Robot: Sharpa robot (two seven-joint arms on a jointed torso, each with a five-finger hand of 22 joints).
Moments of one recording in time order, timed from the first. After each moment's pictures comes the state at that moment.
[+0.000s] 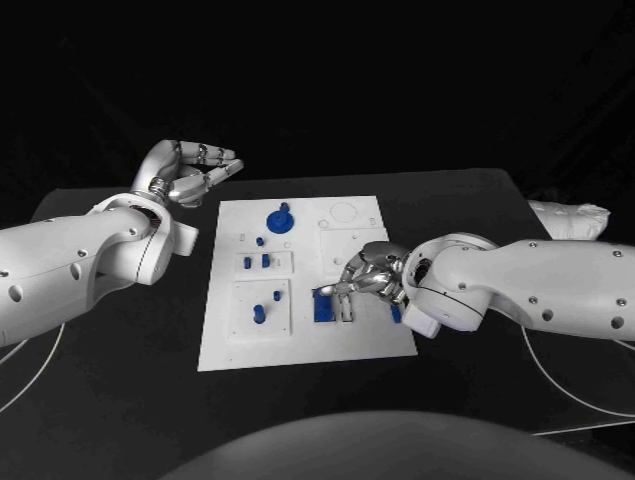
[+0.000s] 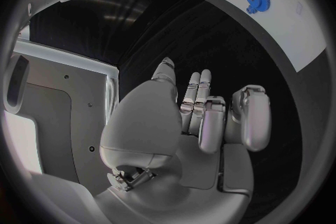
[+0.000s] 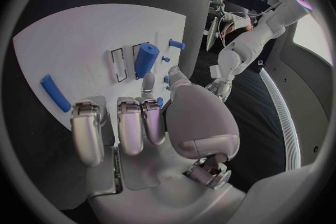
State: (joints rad) left arm 1.30 -0.73 -0.22 1.32 -0.40 -0.59 0.43; left_hand 1.39 -0.04 -0.09 0.29 0.22 0.97 0.17 0.08 0.08 1.05 0.12 0.07 0.07 1.47 0.04 1.57 1.31 0.02 1.47 0.14 1.42 1.31; right arm 1.22 -0.88 -0.23 1.80 -0.76 -0.31 -0.48; right_hand 1.10 -0.01 0.02 0.16 0.07 0.80 0.06 0.76 0.92 1.46 0.00 1.57 1.31 1.47 -0.05 1.57 1.31 0.01 1.47 0.06 1.57 1.31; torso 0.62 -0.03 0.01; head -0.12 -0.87
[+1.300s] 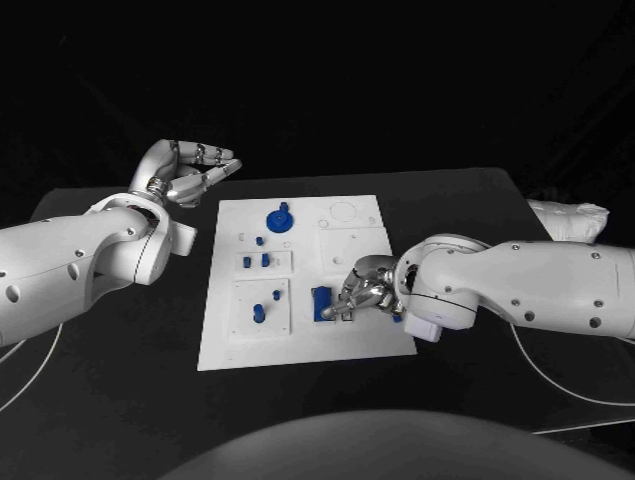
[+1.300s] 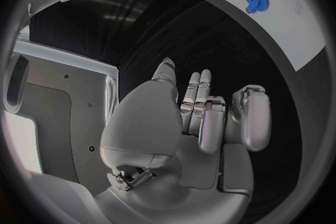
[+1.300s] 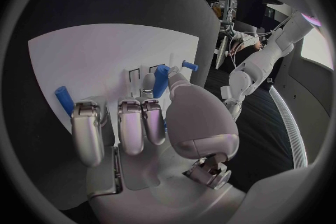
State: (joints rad) left arm 1.30 -0.74 -0.22 1.32 -0.40 -0.58 0.43; left_hand 1.39 -0.03 -0.09 0.29 0.22 0.97 0.17 0.08 0.08 1.05 0.12 0.07 0.07 1.47 0.04 1.57 1.31 0.02 1.47 0.14 1.42 1.31; right arm 1.21 -0.83 -0.23 1.76 -0.82 -0.15 -0.58; right_hand 1.11 0.00 0.01 0.17 0.06 0.80 0.06 0.77 0.96 1.47 0.00 1.57 1.31 1.47 -0.06 1.57 1.31 0.01 1.47 0.06 1.57 1.31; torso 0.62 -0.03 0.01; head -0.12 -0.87
